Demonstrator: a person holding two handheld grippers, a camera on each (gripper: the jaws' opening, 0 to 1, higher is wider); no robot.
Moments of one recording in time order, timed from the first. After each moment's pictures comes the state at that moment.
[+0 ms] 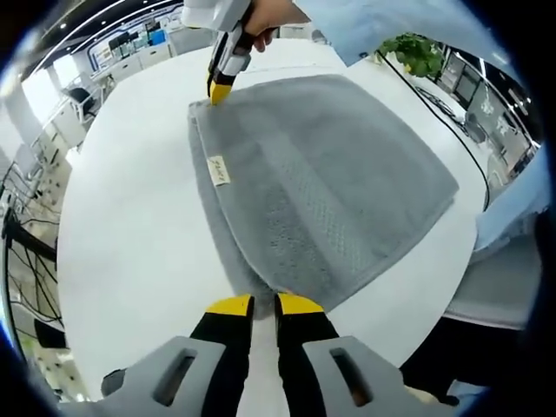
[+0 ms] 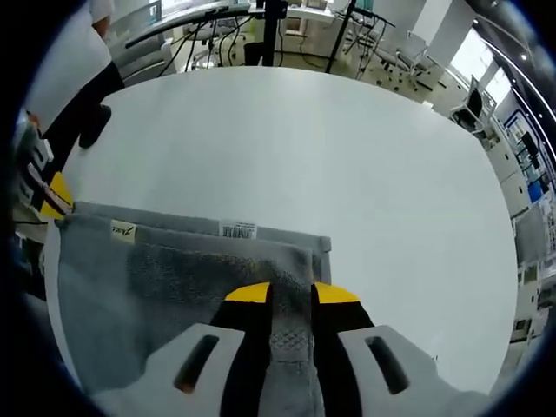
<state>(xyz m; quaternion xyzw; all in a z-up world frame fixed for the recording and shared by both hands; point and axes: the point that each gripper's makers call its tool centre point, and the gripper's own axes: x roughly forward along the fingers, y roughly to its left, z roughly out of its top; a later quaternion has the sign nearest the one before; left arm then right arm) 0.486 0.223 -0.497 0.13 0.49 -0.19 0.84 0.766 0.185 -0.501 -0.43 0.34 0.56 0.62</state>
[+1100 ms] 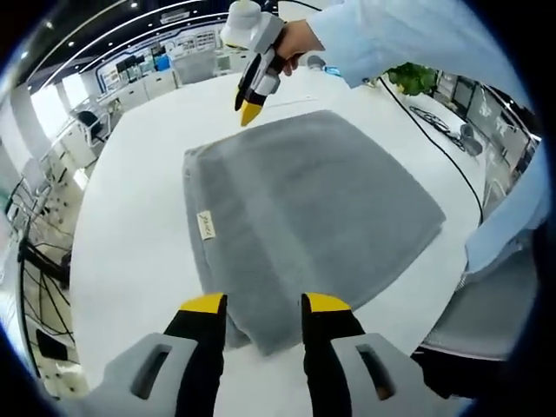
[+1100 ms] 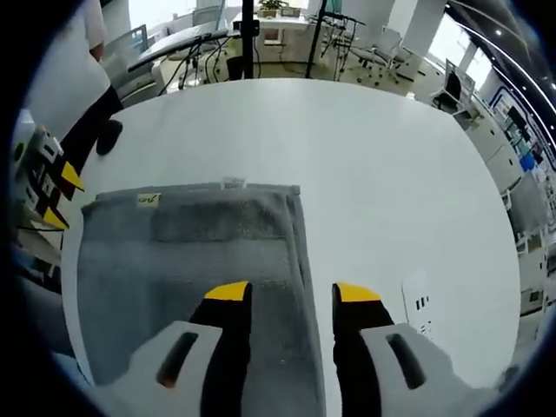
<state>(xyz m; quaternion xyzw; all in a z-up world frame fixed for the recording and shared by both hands) 0.500 0.175 -0.460 0.13 0.43 -0.20 0.87 0.773 0.105 -0.467 -0.38 0.36 0.55 0.65</state>
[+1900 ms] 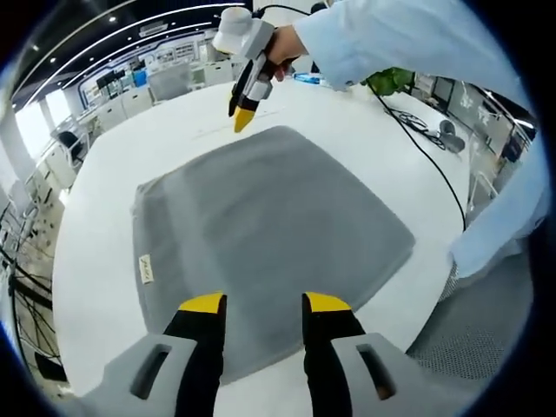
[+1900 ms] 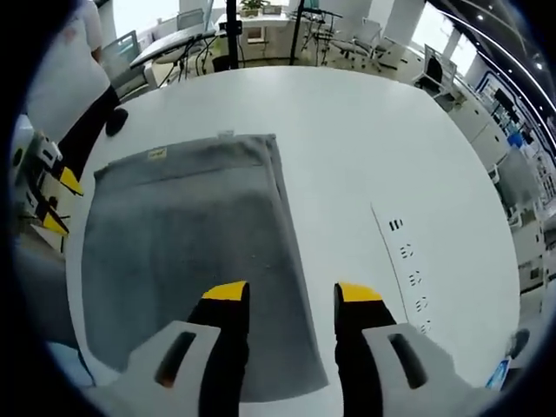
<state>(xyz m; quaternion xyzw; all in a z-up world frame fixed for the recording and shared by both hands) 0.506 0.088 -0.447 0.14 0.41 -0.24 0.87 0.773 -0.002 -0.454 -0.37 0.38 0.52 0.67</state>
